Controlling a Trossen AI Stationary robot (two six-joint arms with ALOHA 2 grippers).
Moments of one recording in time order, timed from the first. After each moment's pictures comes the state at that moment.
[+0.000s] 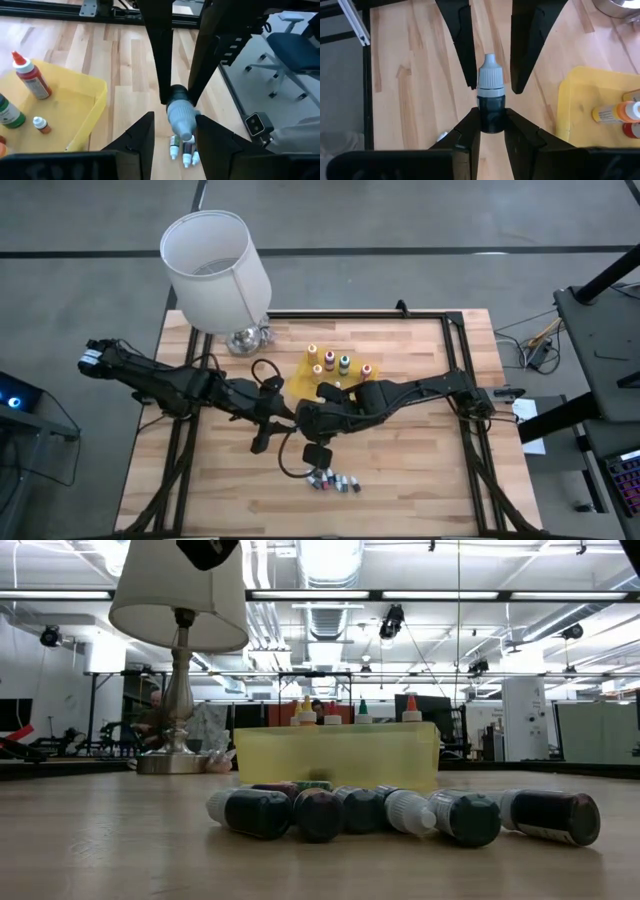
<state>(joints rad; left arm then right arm) -0.27 1.17 1.02 -0.33 -0.03 -0.21 0.28 2.14 2.35 -1.18 0.19 0.46</state>
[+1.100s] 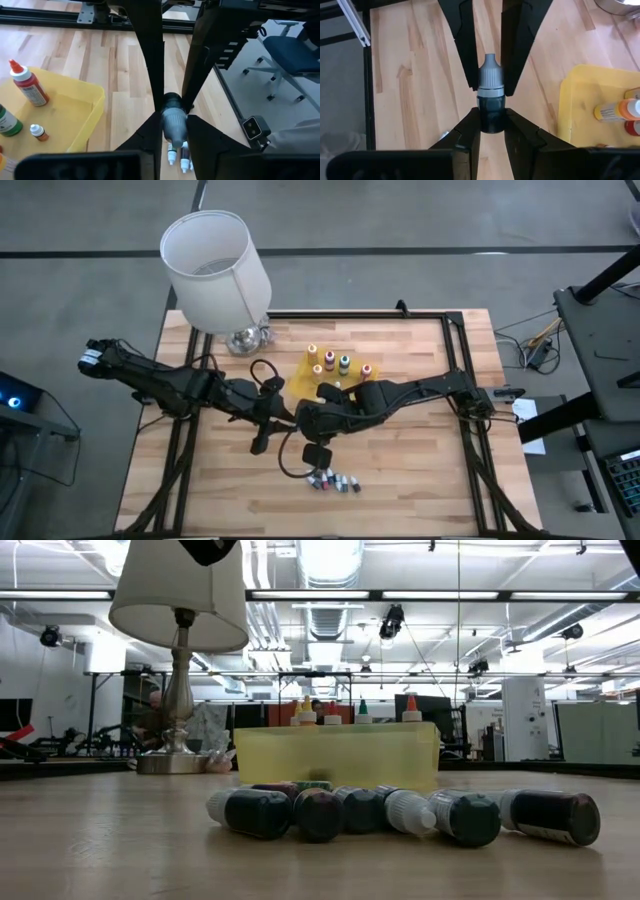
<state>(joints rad) -0.27 1.17 1.02 -0.31 -0.03 -0.21 0.28 2.14 2.35 -1.18 0.19 0.48</state>
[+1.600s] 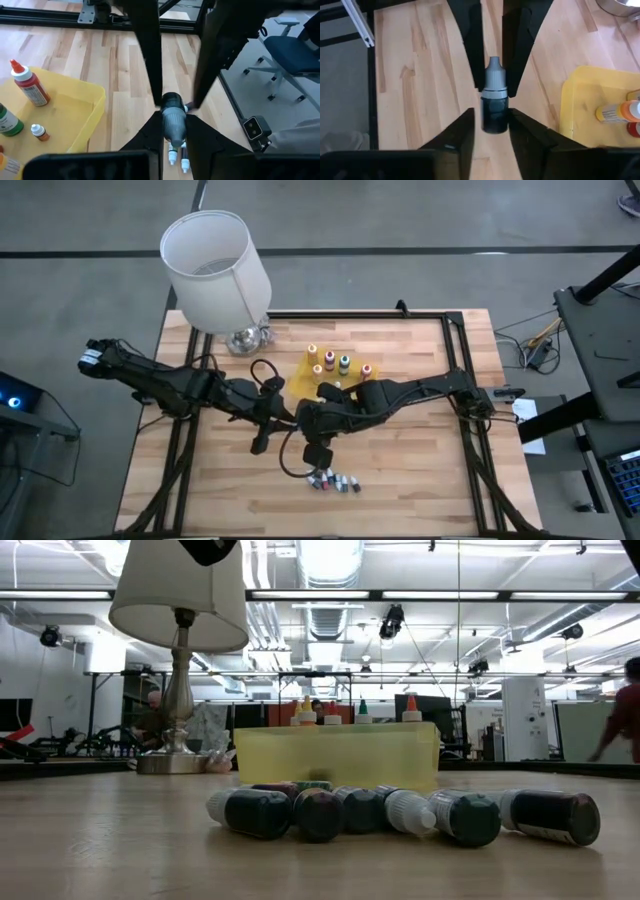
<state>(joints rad) -0.27 1.17 1.02 -0.31 -0.03 -0.21 0.28 2.13 2.35 -1.17 0.18 0.48</state>
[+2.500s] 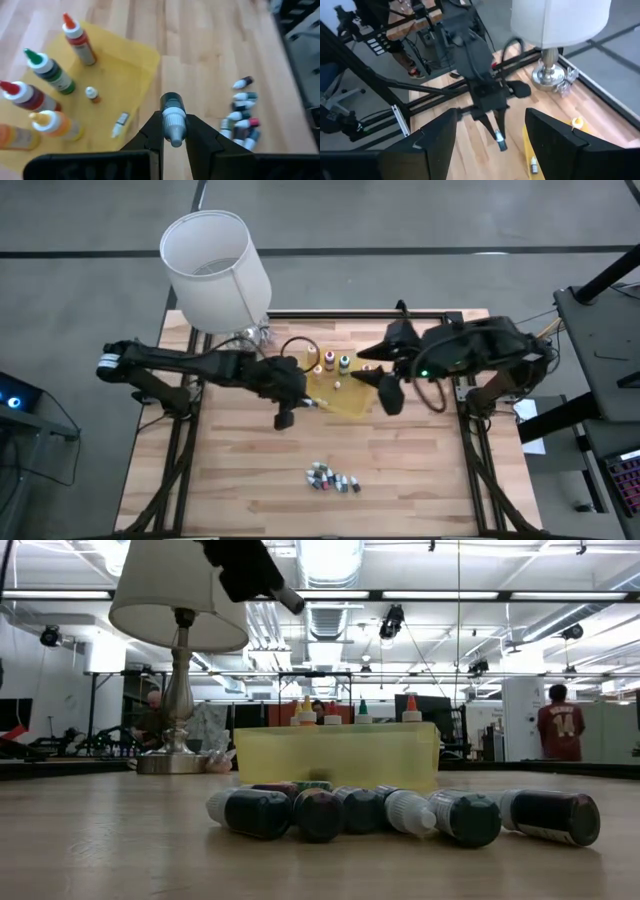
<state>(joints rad) -0.05 1.39 1.24 -0.60 0.03 -0.12 0.28 1.67 2.35 -1.18 0.40 0.54</state>
